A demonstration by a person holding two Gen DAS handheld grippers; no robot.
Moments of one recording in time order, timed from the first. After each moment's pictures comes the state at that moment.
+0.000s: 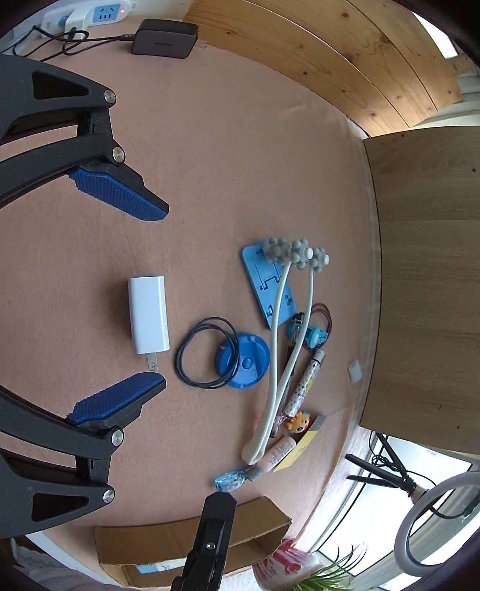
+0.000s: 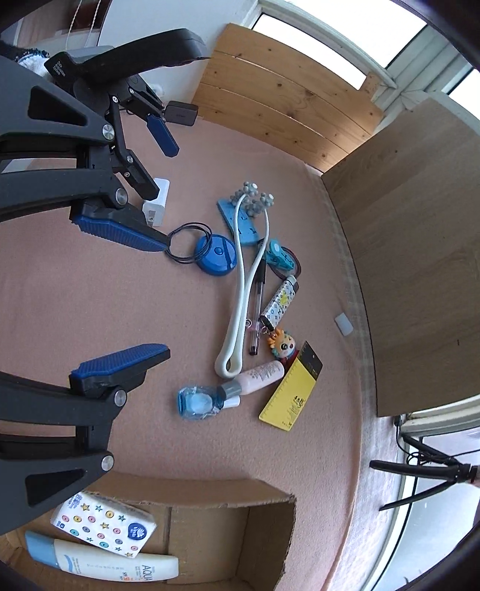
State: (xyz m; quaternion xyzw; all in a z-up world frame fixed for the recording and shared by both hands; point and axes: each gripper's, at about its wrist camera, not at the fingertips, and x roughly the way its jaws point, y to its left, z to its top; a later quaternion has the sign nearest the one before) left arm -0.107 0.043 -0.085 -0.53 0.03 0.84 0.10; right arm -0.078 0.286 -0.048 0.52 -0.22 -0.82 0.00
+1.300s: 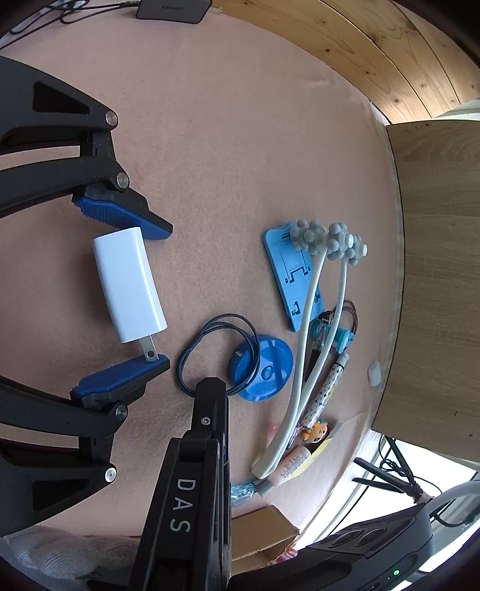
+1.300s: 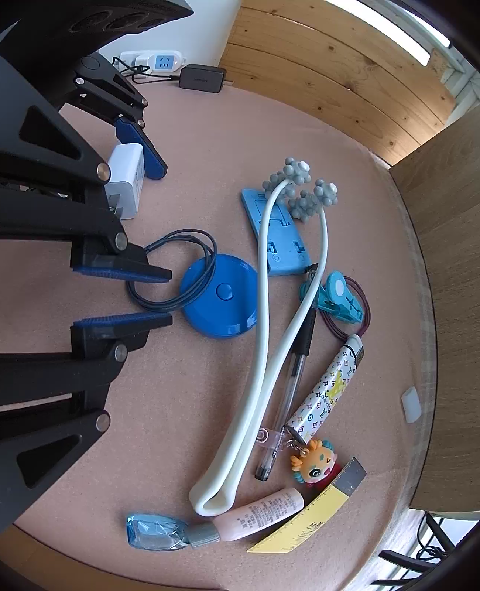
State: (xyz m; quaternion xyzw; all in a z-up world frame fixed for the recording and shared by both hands) left arm -0.116 0.050 -0.120 -0.54 0.00 0.83 0.12; right arm -0.157 0.216 -0.122 0.60 -0.18 -0.78 0.03
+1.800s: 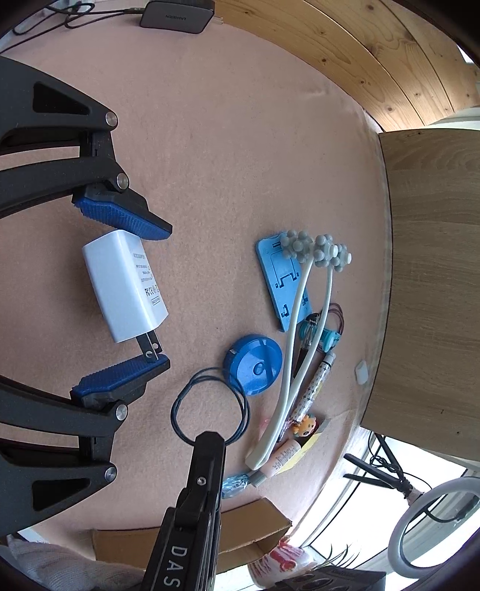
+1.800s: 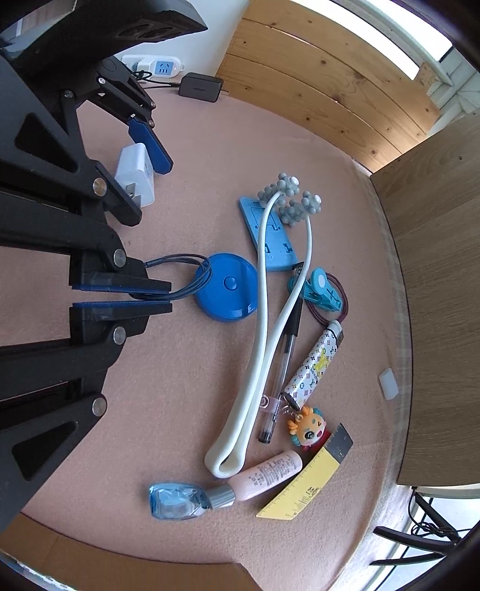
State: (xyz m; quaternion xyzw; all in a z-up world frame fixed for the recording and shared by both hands) left arm -0.109 0.047 -0.105 -0.52 0.00 0.84 0.12; right arm -0.128 0.226 -0.097 0.57 -0.18 -0.80 0.02
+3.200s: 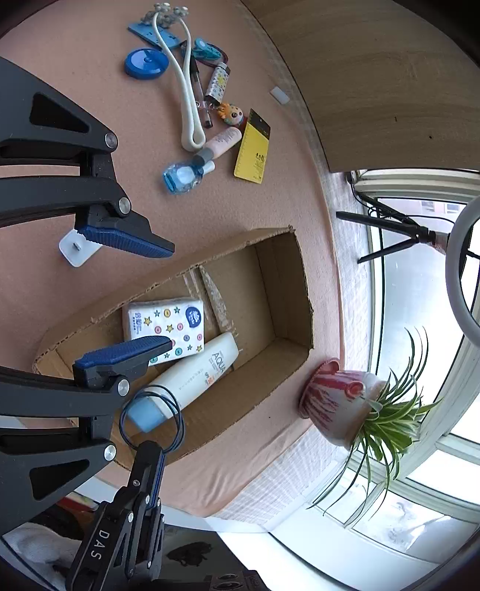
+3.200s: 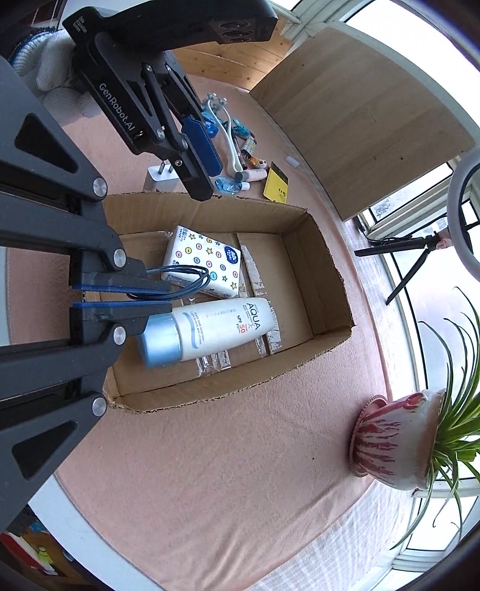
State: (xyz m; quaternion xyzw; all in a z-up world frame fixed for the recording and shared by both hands) left arm -0.044 0.309 -0.033 -0.47 0.08 0.81 0.35; right arm 0.127 0.419 -0.035 0.46 -0.29 -0.82 -0.19
